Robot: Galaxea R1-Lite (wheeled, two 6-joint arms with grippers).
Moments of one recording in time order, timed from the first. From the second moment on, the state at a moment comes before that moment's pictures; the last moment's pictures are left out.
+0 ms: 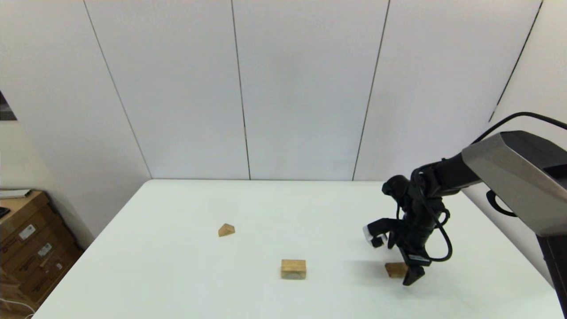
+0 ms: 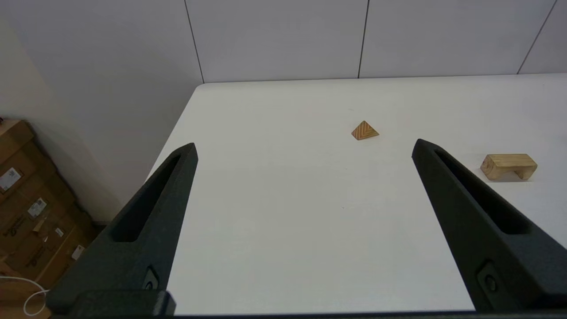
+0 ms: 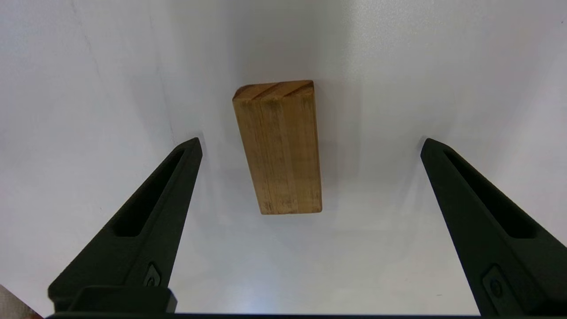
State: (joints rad) left arm -0.01 0.00 0.00 0.00 0.00 0.00; right arm 0.14 2.40 -1.50 0.66 0.06 -1.34
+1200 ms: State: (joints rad) left arm -0.01 0.00 0.00 0.00 0.00 0.00; right arm 0.21 2.30 -1.52 0.67 0.06 -1.25
